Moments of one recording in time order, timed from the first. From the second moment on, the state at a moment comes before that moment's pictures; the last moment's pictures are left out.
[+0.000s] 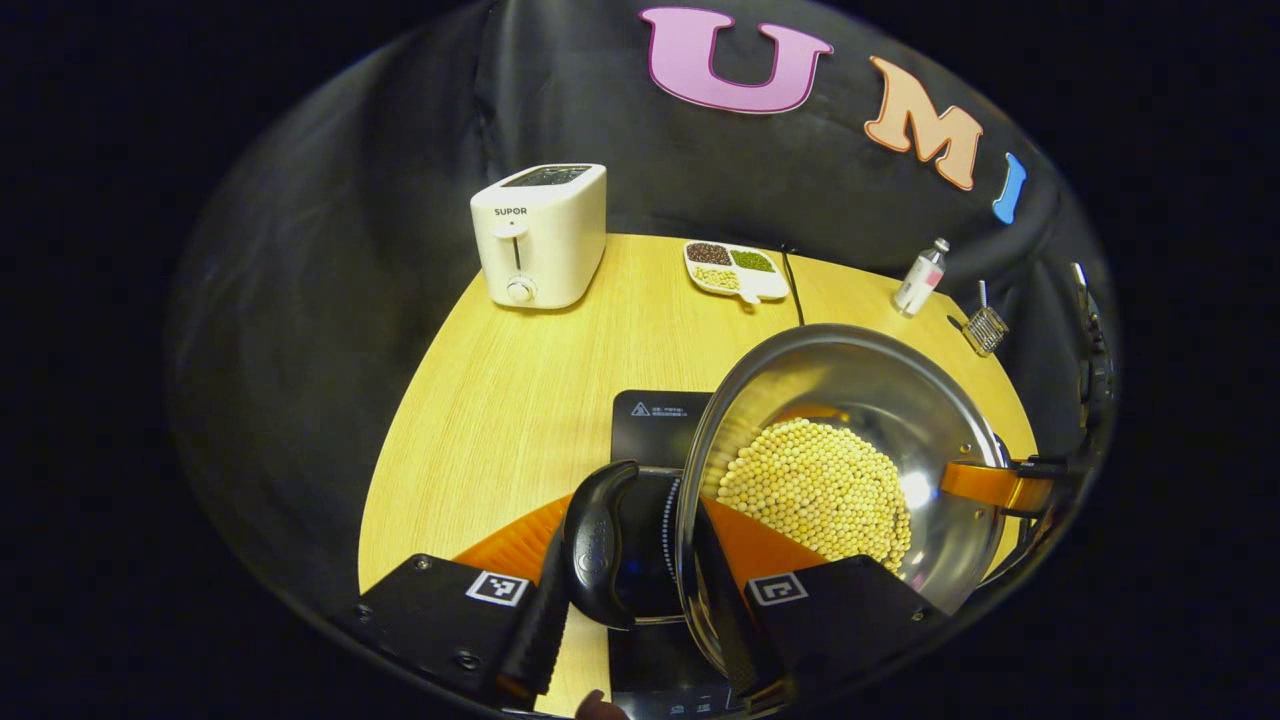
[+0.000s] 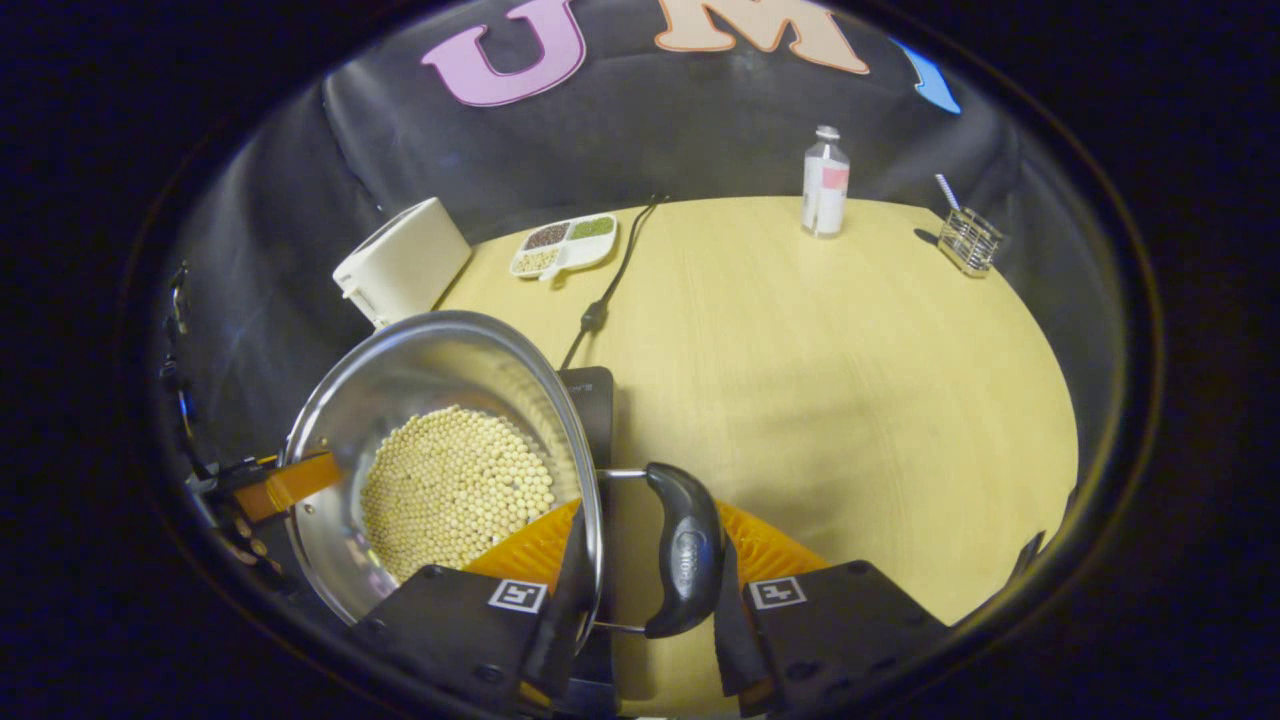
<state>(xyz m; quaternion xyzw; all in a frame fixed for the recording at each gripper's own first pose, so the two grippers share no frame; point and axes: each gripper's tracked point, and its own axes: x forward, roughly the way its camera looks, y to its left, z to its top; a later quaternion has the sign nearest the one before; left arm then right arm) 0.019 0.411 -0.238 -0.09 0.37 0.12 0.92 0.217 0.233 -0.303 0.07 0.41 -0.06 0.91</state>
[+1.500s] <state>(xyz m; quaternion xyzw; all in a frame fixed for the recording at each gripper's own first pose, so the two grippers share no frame) 0.029 0.420 -0.238 -0.05 0.36 0.12 0.93 0.226 0.250 -0.304 0.08 0.41 -0.02 0.91</state>
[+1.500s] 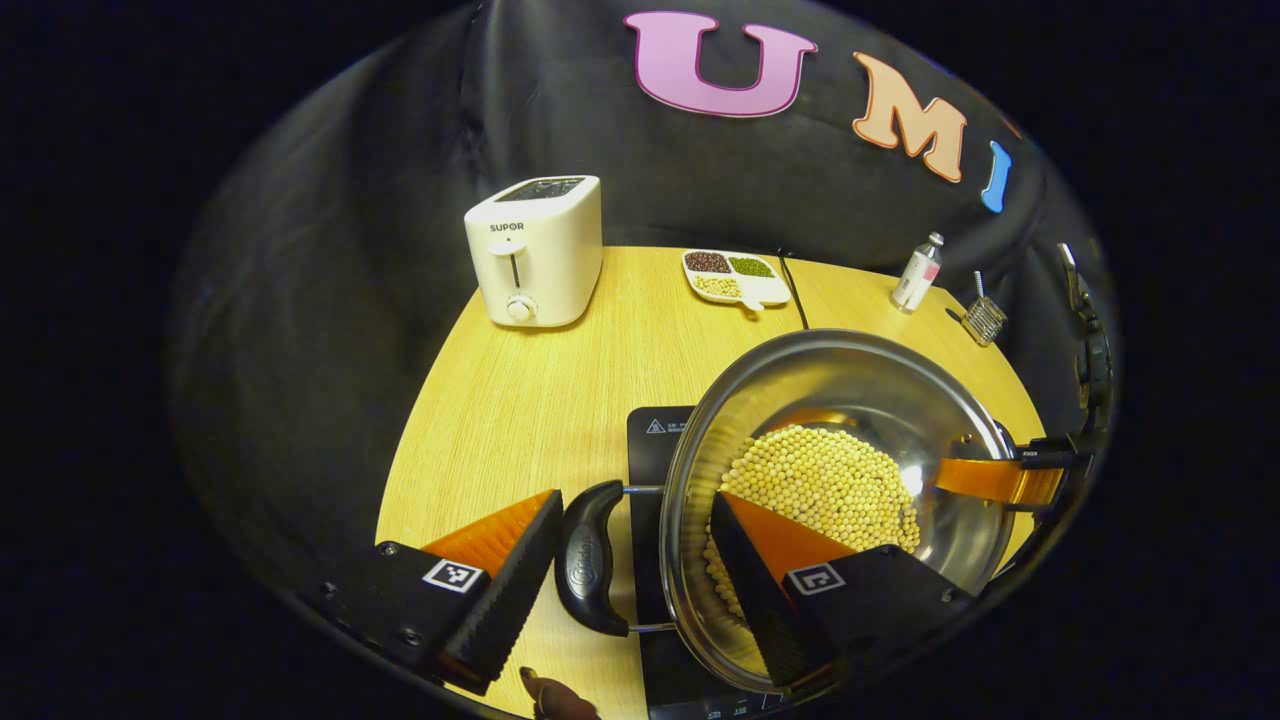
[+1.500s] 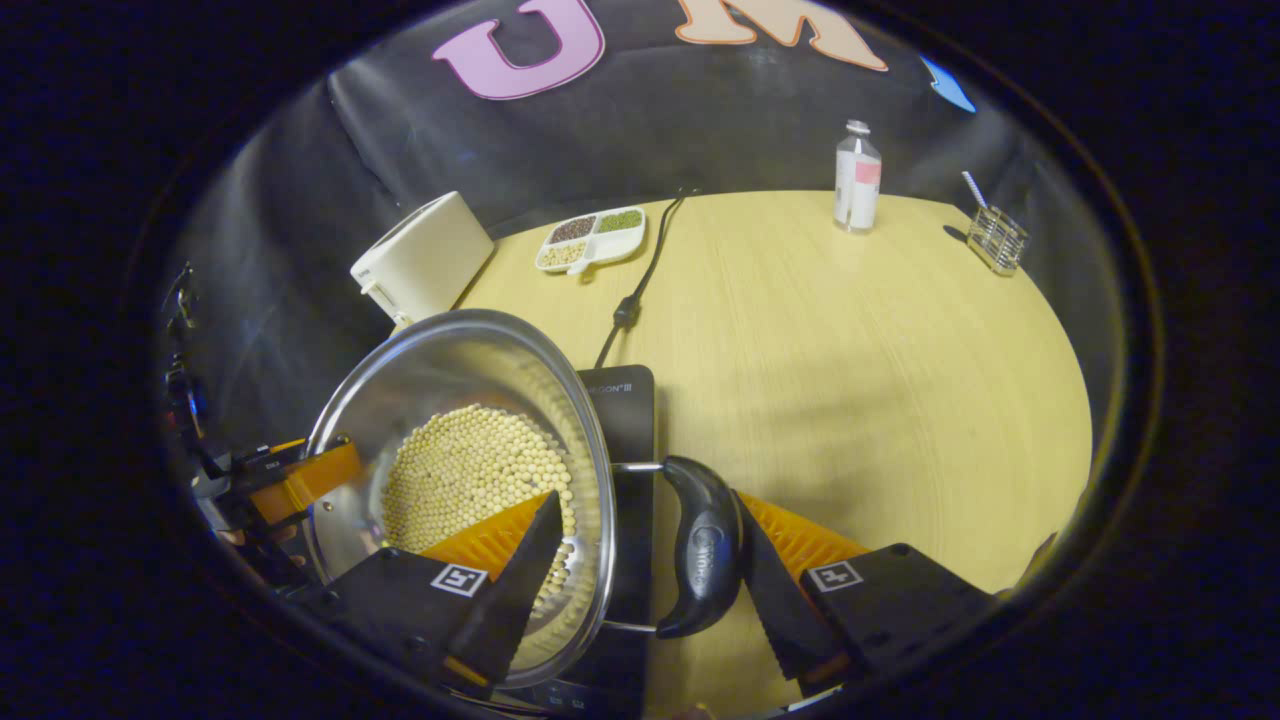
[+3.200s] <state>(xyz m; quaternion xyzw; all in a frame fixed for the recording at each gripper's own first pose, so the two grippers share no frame) -0.002 0.100 0.007 -0.01 0.00 0.13 0.99 0.071 0.072 -0.040 0.05 0.08 0.12 0.99</state>
